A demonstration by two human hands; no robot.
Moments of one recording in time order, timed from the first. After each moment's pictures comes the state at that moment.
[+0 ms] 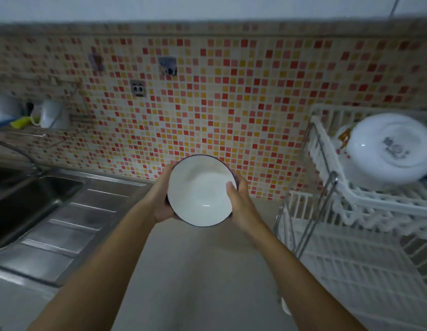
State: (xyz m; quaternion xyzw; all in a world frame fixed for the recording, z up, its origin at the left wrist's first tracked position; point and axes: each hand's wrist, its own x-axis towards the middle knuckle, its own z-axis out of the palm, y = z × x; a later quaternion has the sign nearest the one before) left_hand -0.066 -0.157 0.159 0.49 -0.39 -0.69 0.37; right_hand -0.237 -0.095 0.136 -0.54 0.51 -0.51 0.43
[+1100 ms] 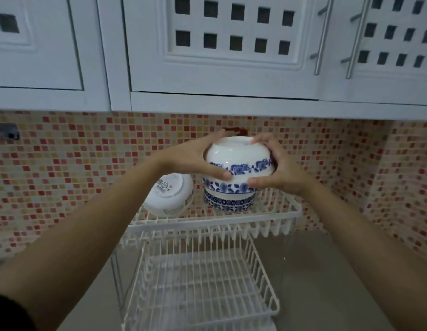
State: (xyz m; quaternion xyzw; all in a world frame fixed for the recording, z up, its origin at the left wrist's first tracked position) left_hand -0.440 -0.010 0.357 0.16 -0.93 -0.27 0.17; right_hand -0.634 0.123 0.321 -0.67 0.55 -0.47 0.14
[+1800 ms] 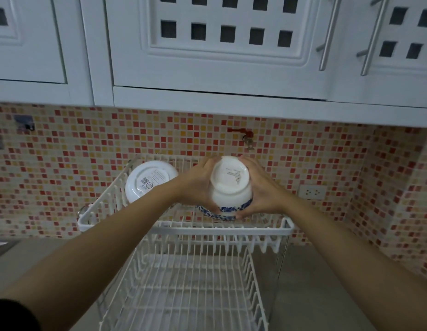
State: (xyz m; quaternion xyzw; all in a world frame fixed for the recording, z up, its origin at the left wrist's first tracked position) left_hand -0.506 -0.026 0.289 0.26 -0.94 -0.06 0.21; right_hand -0.700 0.057 0.276 -0.76 0.60 -0.24 -0.01
